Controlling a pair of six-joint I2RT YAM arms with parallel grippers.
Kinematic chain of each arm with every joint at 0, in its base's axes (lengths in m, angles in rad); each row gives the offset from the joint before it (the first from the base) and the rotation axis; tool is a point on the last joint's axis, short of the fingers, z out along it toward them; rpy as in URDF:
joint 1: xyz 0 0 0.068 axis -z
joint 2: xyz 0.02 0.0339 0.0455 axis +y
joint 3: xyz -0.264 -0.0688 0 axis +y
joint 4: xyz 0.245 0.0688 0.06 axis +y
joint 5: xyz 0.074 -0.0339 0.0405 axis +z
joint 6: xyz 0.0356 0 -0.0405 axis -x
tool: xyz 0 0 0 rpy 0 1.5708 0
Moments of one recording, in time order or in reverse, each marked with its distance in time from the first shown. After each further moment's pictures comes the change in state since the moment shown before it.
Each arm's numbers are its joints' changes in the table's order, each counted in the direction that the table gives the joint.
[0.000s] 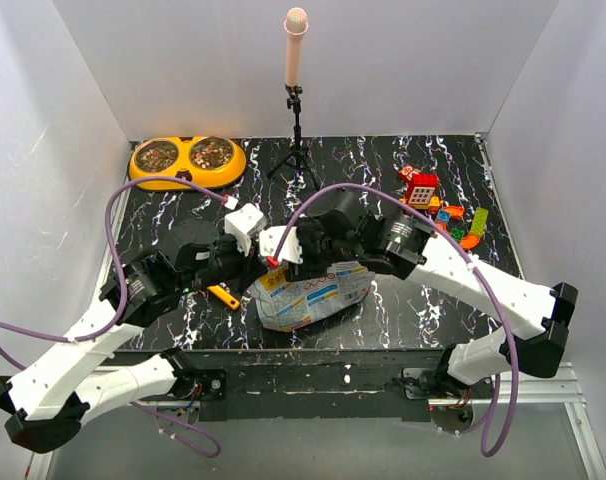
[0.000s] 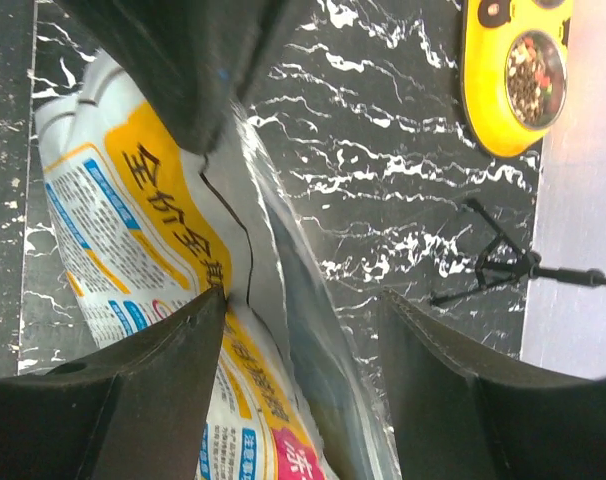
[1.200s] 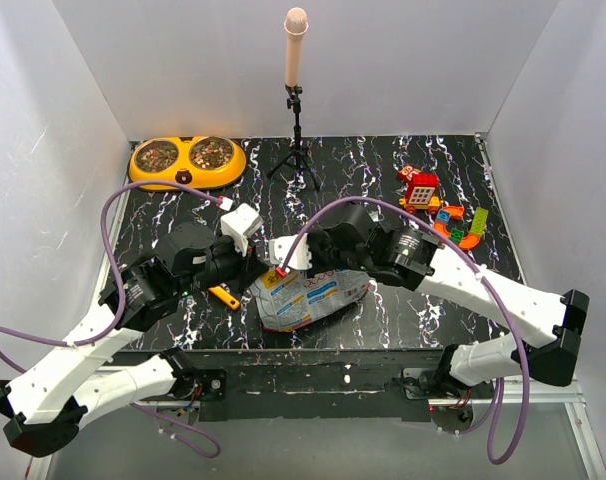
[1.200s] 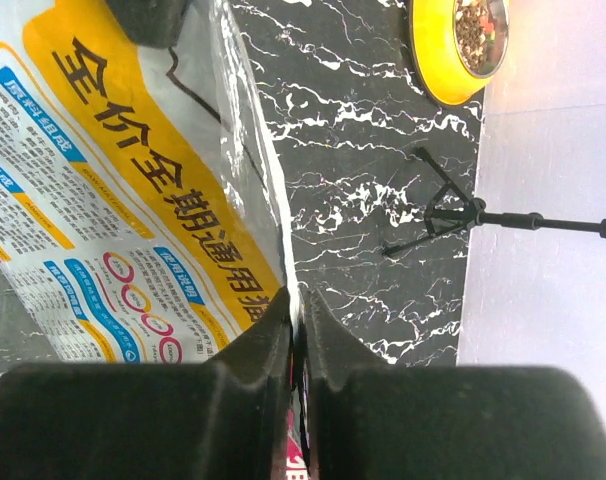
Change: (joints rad) left arm 0.000 -0.039 0.049 -0.056 0.008 0.029; right arm -0.018 -0.070 0.137 -0.087 -0.173 0.093
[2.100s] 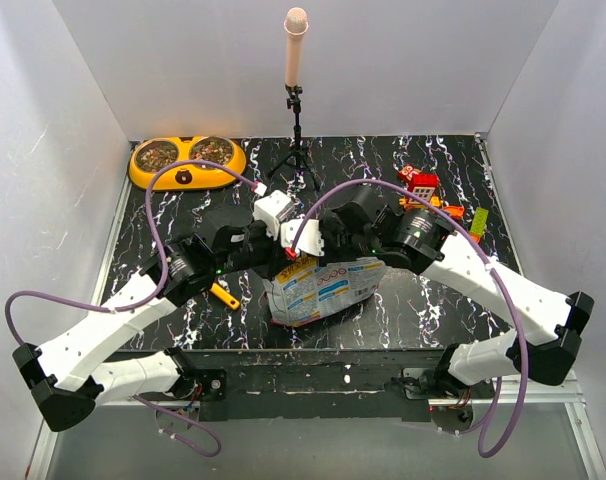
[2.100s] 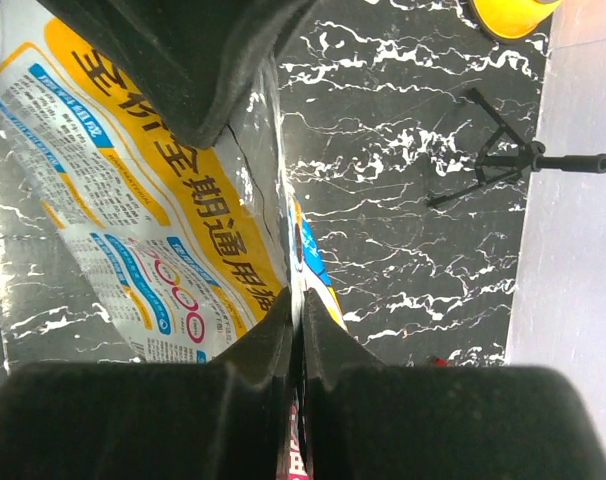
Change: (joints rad) left arm 0.002 0.212 -0.041 -0.131 -0.058 0.057; right arm 0.084 0.018 -0.128 0.232 0.064 -0.056
